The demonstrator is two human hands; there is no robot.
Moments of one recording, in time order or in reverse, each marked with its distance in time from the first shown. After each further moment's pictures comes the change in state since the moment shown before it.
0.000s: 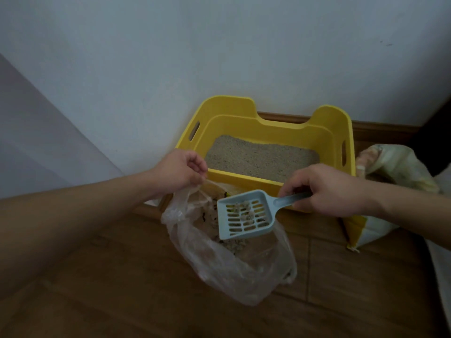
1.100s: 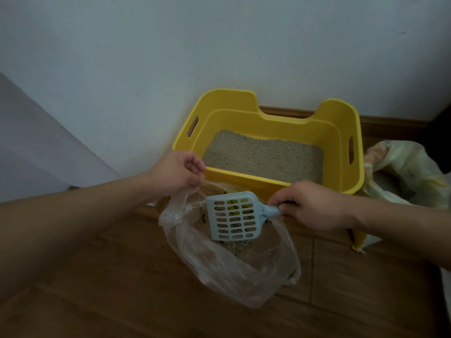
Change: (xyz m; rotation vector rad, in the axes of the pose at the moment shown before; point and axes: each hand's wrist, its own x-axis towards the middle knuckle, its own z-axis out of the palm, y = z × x) left_hand 0.011 -0.015 0.002 -0.038 -0.021 -0.038; right_hand 0.028 0.010 0.038 0.021 -0.094 -0.052
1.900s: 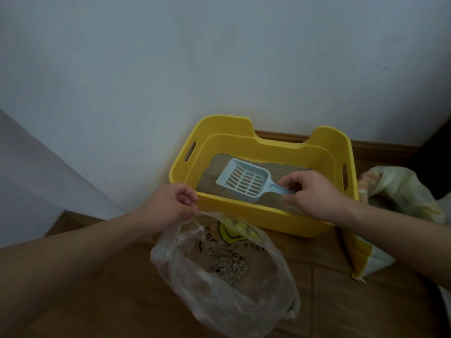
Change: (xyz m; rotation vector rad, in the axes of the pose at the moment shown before) left_hand 0.000 -0.016 0.002 -0.112 0.015 -0.031; right_hand 0.024 0.017 -0.035 0.321 0.450 0.297
